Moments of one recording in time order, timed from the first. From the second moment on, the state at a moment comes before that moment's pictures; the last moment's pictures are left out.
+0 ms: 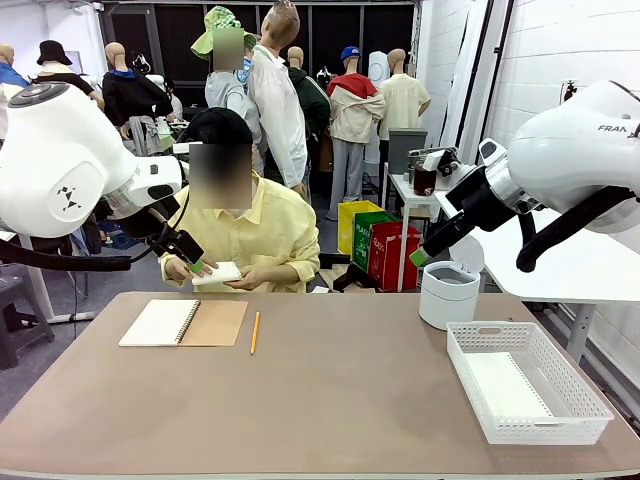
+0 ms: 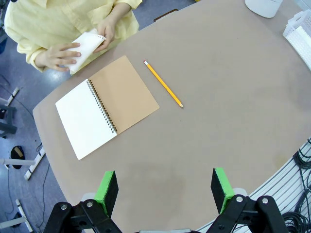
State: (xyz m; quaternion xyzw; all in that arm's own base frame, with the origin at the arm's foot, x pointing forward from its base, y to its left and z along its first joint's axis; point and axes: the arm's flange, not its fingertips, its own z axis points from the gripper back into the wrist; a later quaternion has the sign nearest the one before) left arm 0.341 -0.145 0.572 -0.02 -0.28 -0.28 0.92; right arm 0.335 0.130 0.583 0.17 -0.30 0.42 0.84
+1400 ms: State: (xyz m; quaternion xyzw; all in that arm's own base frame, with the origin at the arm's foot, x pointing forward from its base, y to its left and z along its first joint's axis) left arm 0.341 -0.145 0.572 -0.02 -0.28 -0.28 0.92; right arm 0.335 0.130 0.583 0.17 -0.30 0.42 0.84
